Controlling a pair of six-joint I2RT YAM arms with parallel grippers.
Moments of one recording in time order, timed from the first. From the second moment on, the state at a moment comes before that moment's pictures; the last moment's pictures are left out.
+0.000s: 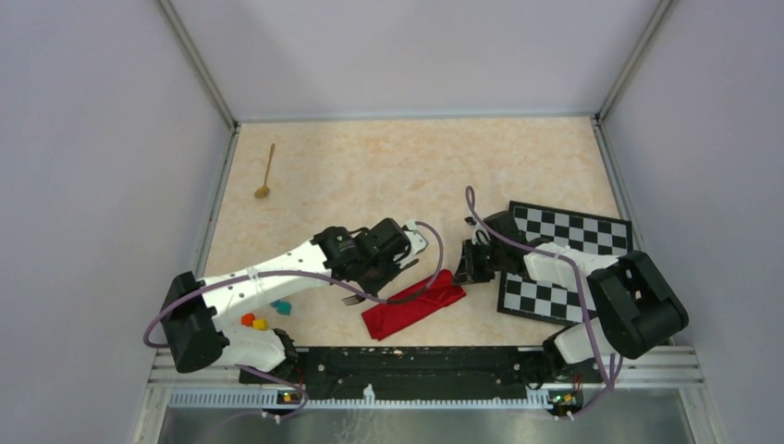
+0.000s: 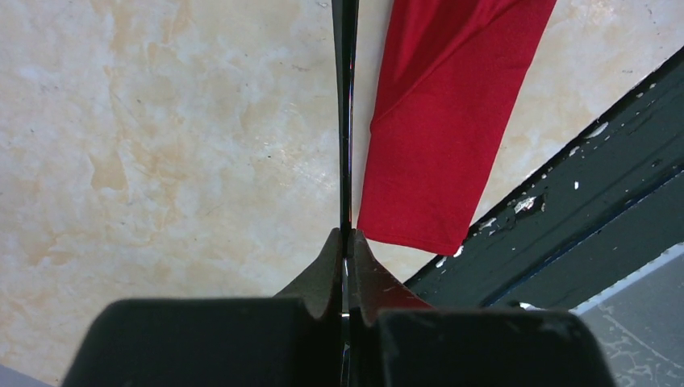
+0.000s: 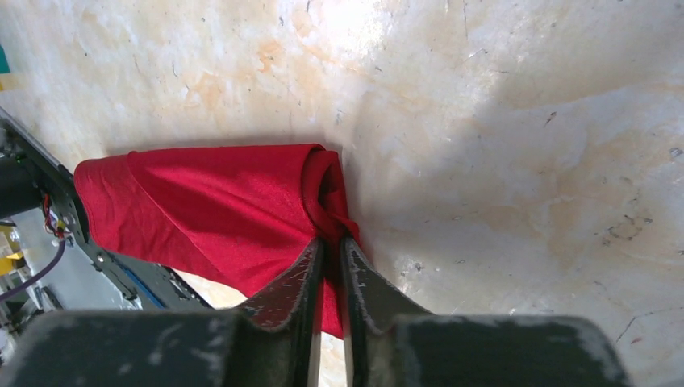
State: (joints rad) left arm -1.01 1.33 1.09 -0.91 -0.11 -0.08; right arm 0.48 1.42 0.56 -0.12 -0.45 0.46
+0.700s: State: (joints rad) left arm -1.07 1.36 1.01 -0.81 0.01 -0.03; right arm 0.34 1.37 0.56 -0.17 -0.34 0.44
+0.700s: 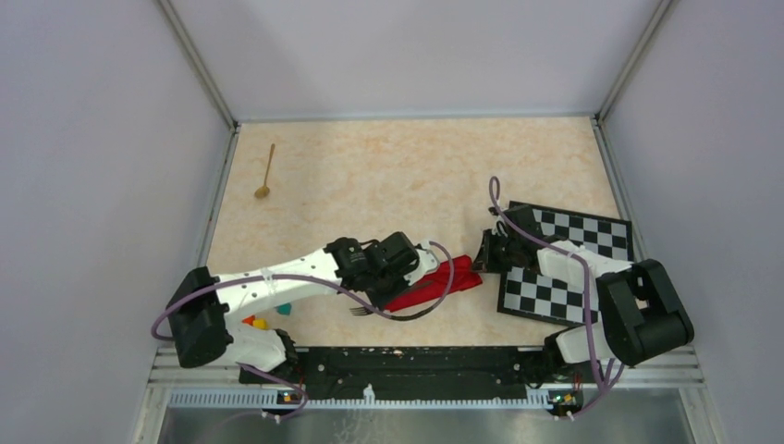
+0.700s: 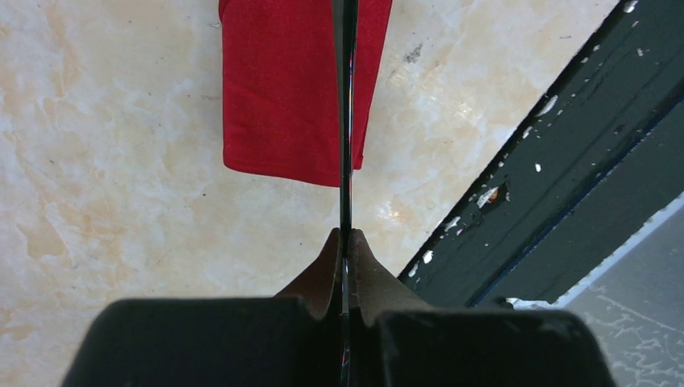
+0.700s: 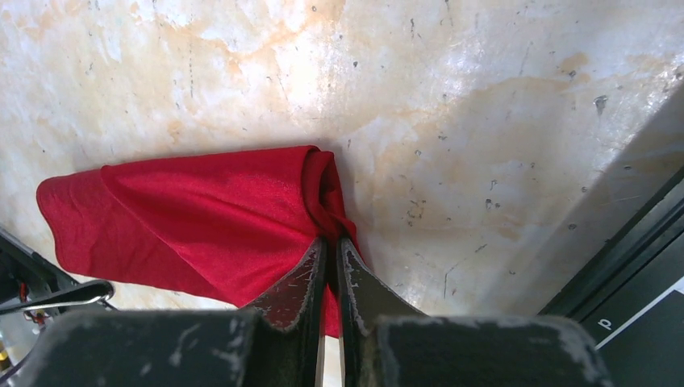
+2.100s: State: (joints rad) left arm -1.05 1.73 1.12 -0.50 -0.06 0.23; right arm 0.34 1.37 0.56 -0.16 -0.41 0.37
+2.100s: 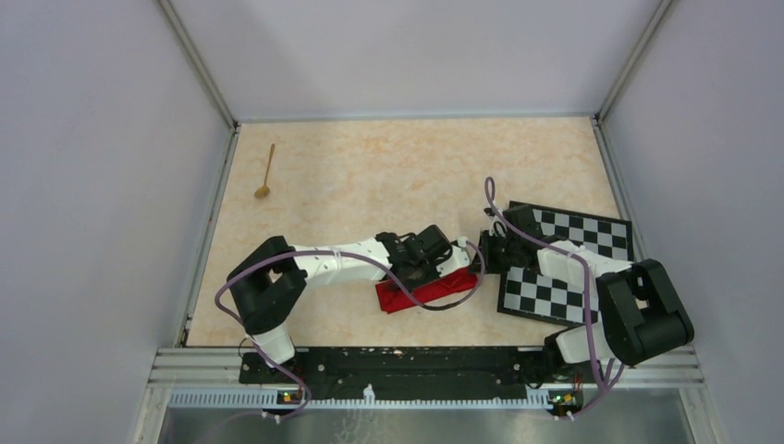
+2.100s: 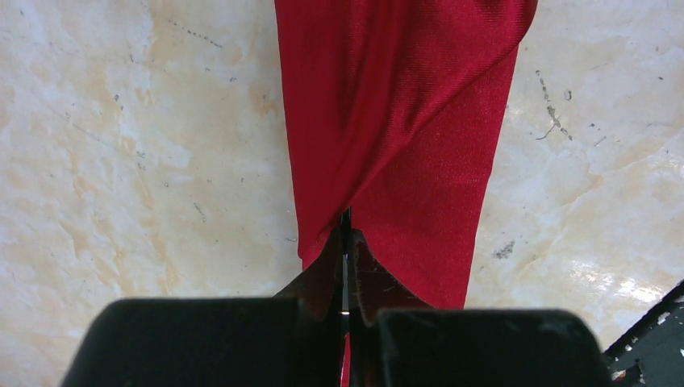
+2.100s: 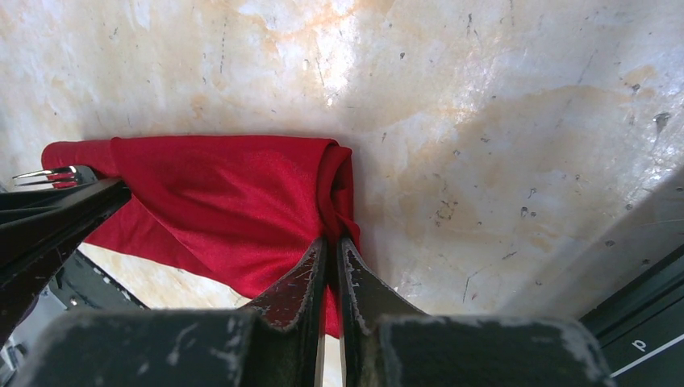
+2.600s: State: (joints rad) left arm -1.05 1.78 1.12 -0.45 -0.05 0.24; right arm 0.34 1.38 0.56 -0.16 -0.42 0.37
